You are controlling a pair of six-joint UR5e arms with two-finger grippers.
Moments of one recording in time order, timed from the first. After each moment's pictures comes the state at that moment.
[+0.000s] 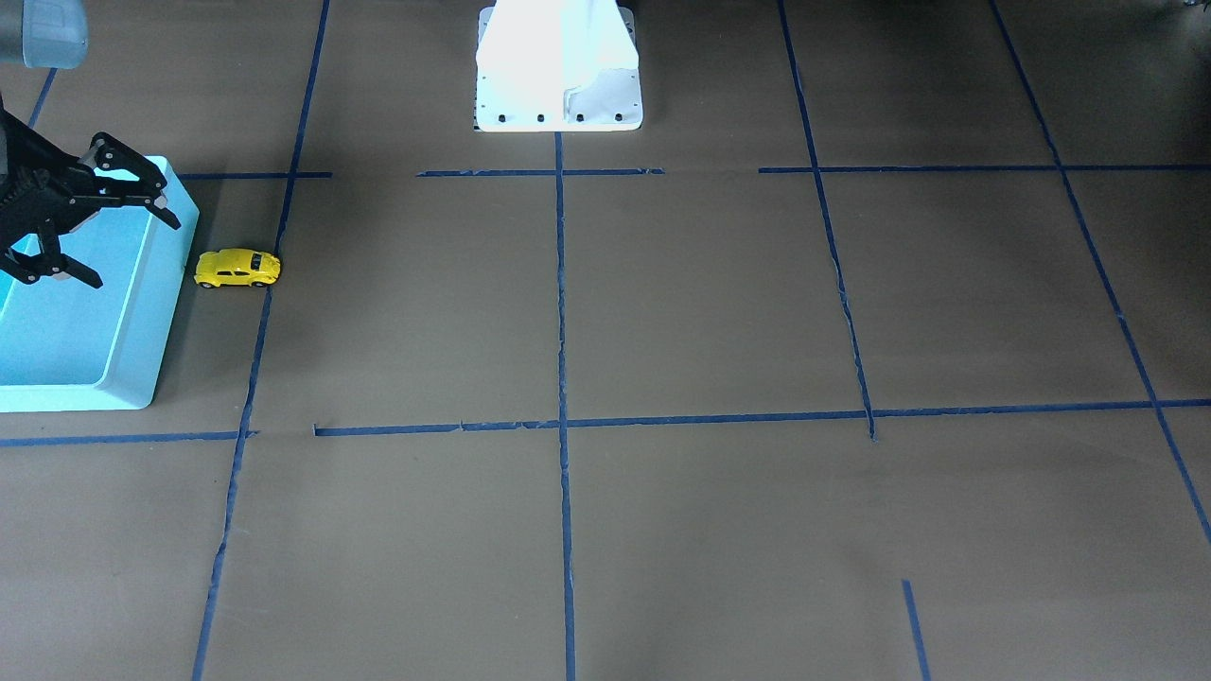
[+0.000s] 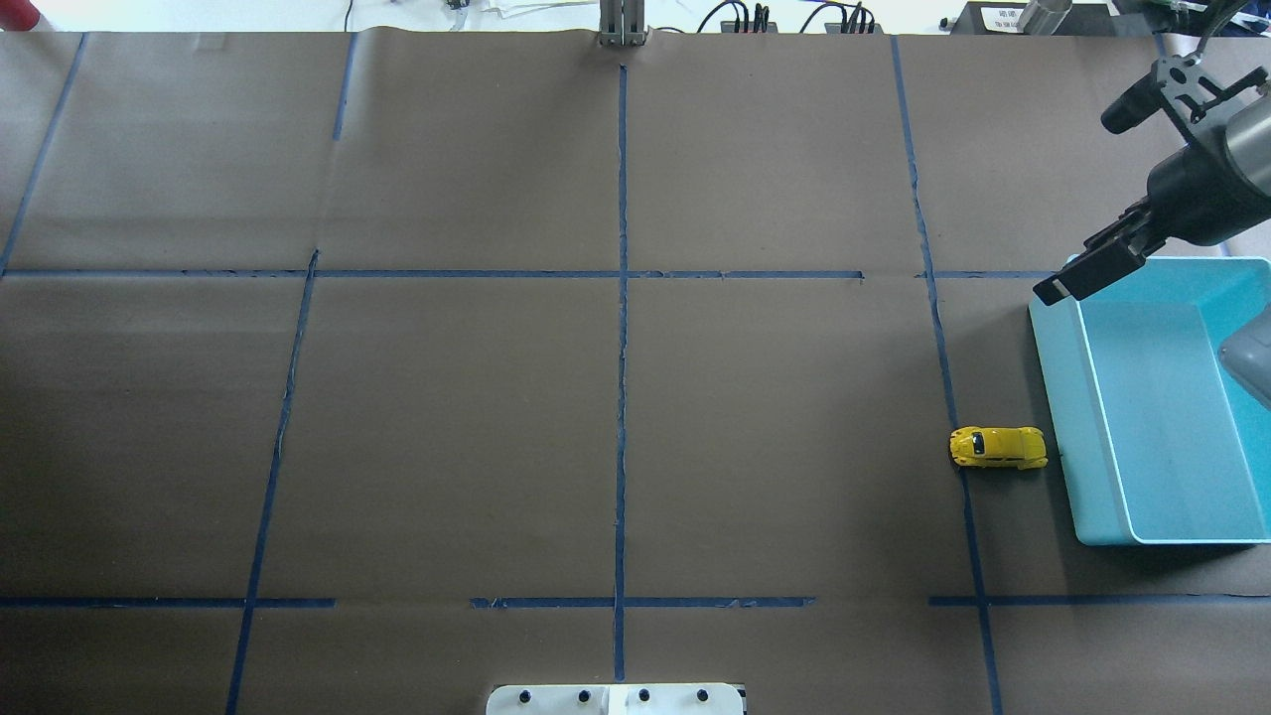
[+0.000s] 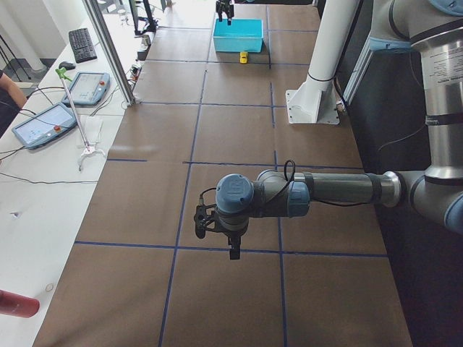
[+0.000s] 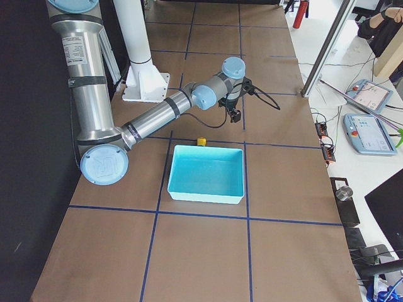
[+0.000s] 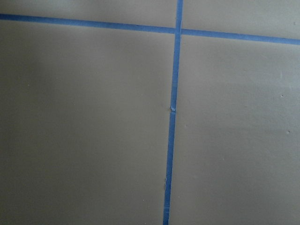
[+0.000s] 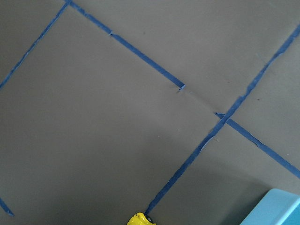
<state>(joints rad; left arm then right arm) -1.63 -1.33 -1.81 -1.54 -2.42 -0.01 1.09 -1.44 1.99 -1.47 2.42 0.07</state>
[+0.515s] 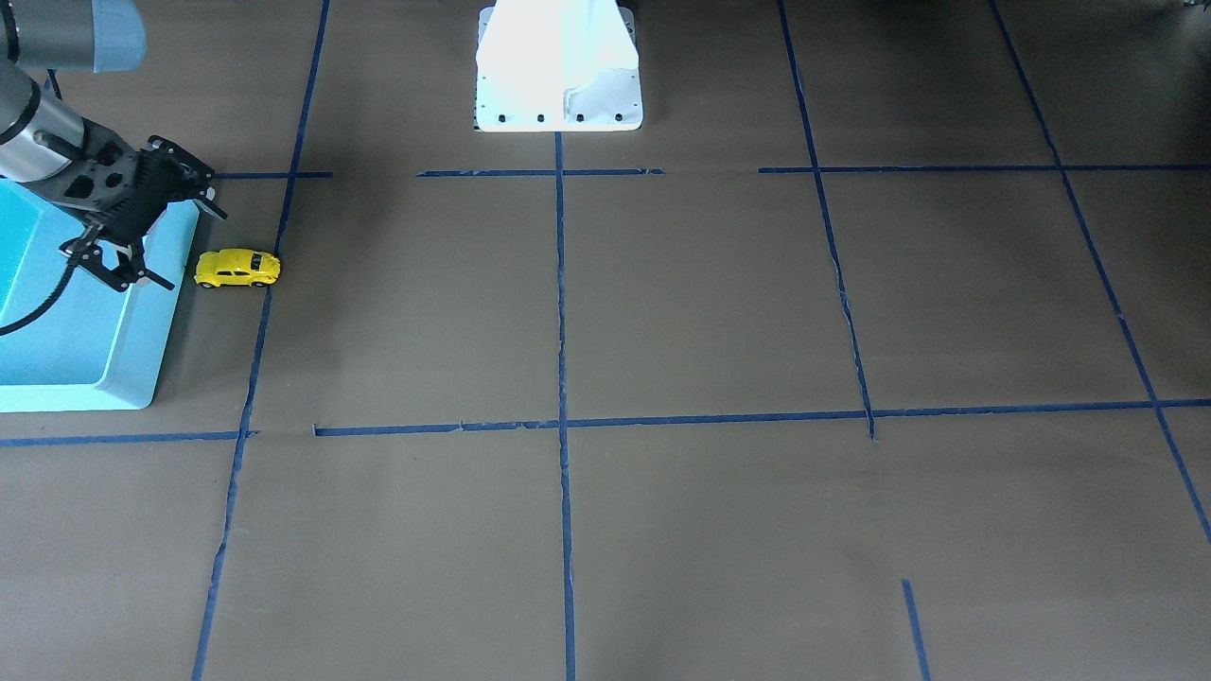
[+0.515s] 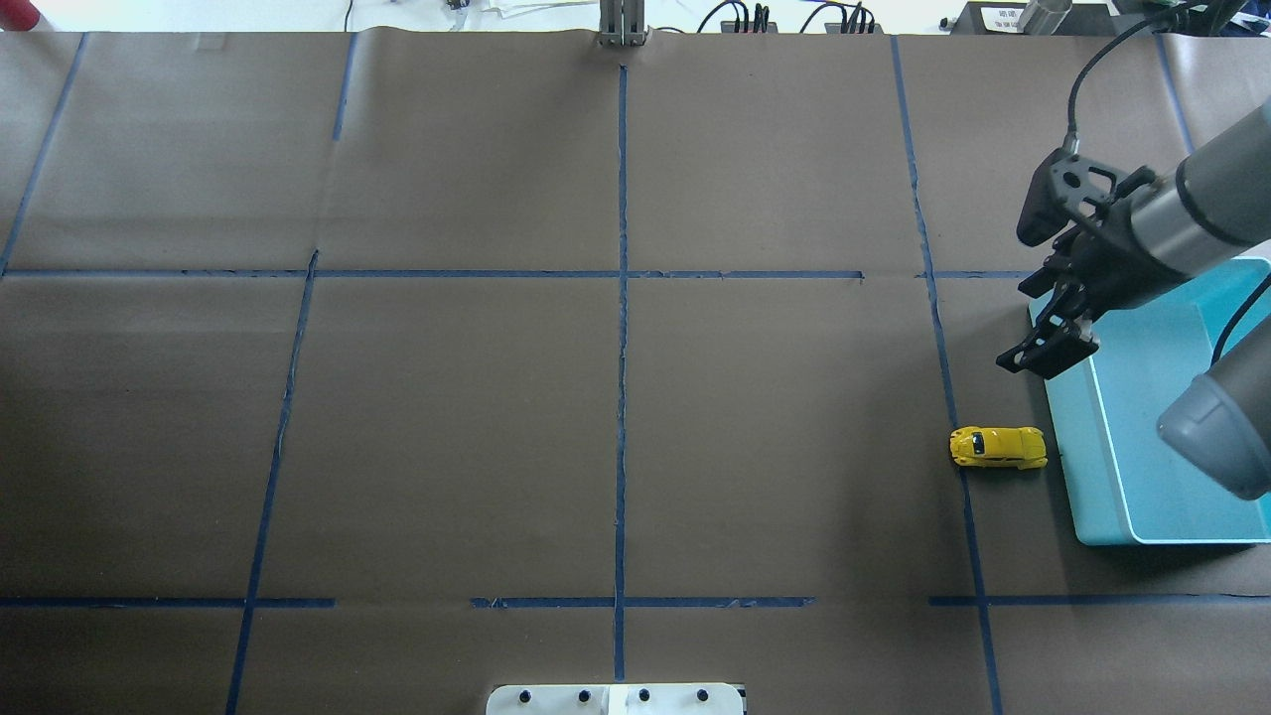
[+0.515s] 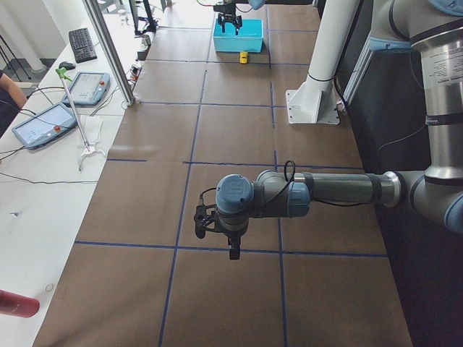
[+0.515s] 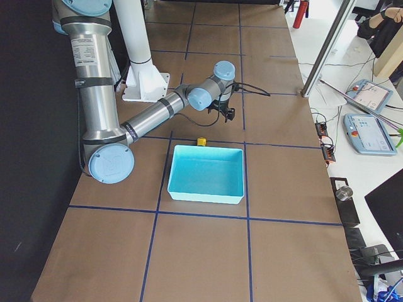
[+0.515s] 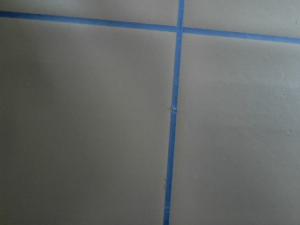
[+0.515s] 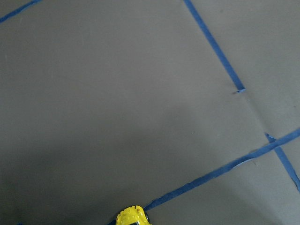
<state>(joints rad) -1.63 -1.33 -1.81 -1.54 -2.43 0.00 0.90 -1.46 2.02 -1.46 2.25 -0.24</state>
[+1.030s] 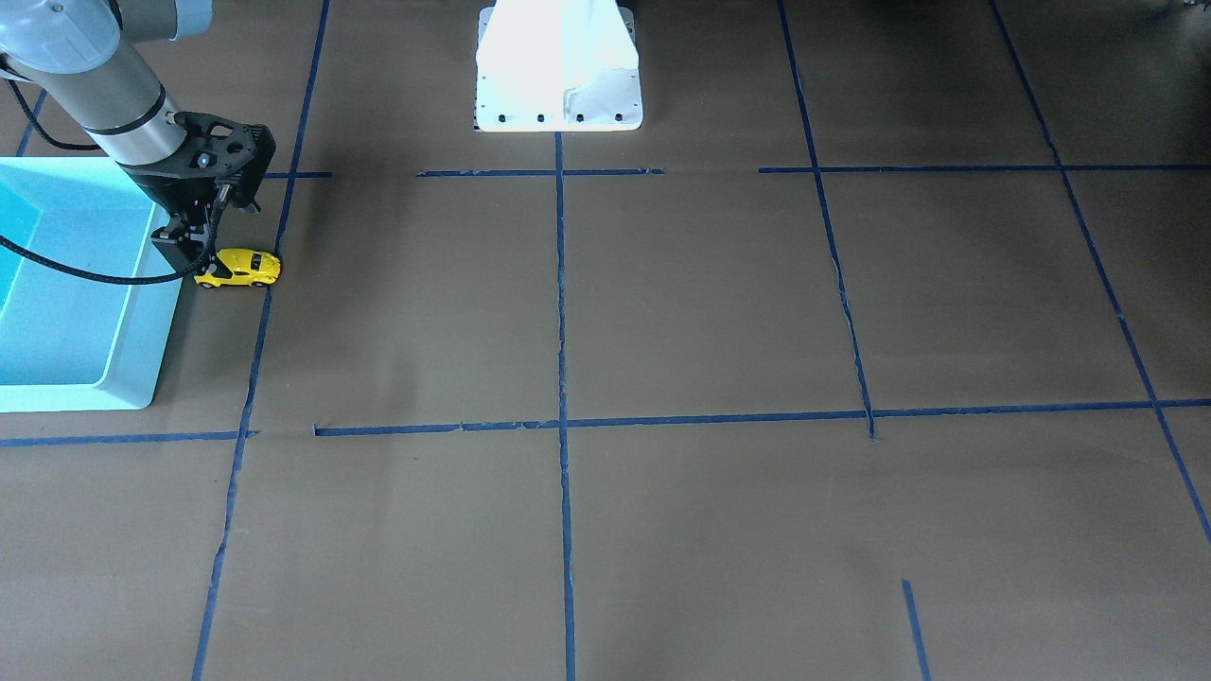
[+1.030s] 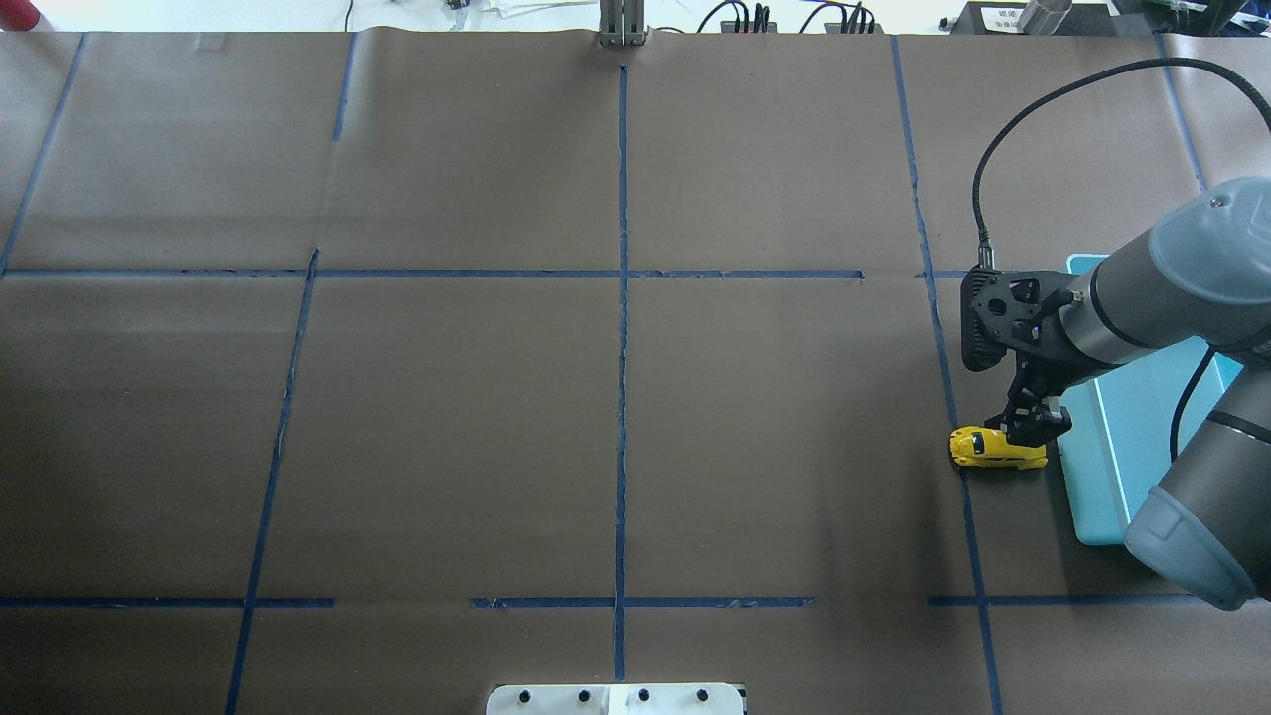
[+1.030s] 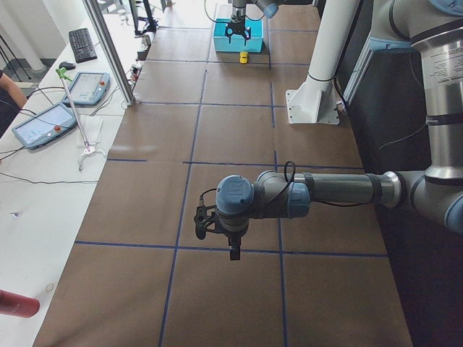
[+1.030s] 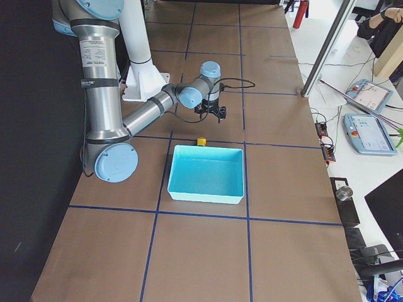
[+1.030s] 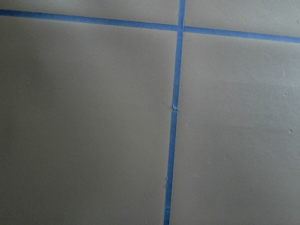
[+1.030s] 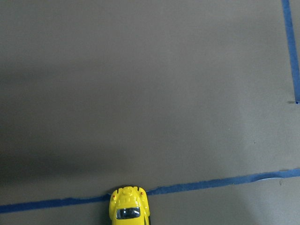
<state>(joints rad) -1.63 -1.33 -1.81 -1.54 -2.43 0.00 0.75 -1.51 2.07 -1.49 2.02 -0.49</state>
